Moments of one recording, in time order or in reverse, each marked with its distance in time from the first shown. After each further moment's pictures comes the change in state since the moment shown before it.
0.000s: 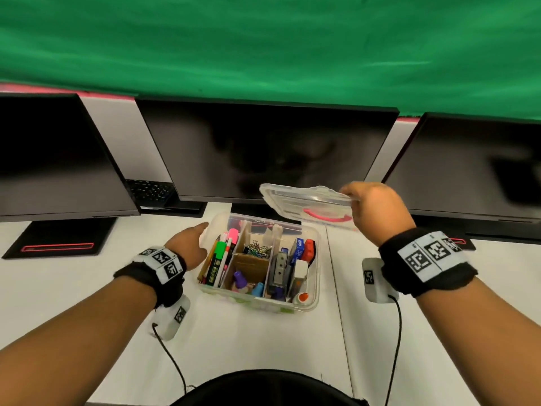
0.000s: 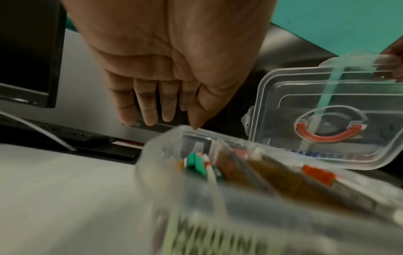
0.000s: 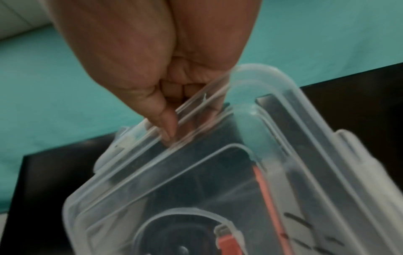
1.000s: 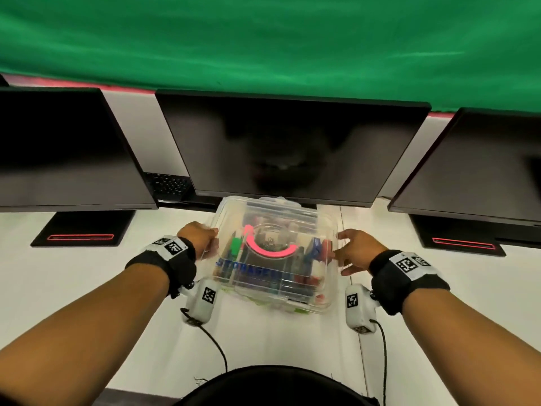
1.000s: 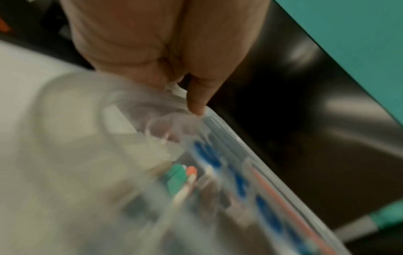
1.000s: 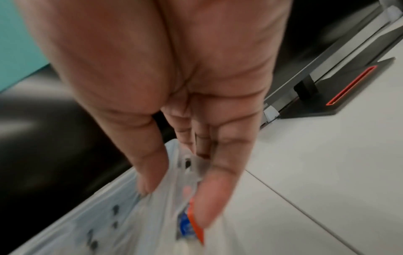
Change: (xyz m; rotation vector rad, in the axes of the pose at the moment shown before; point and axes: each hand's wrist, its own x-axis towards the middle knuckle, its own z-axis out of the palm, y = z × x) left_hand 0.022 -0.016 0.006 -1.020 0.005 -0.418; right_hand -0.004 0.005 0.093 0.668 -0.657 0.671
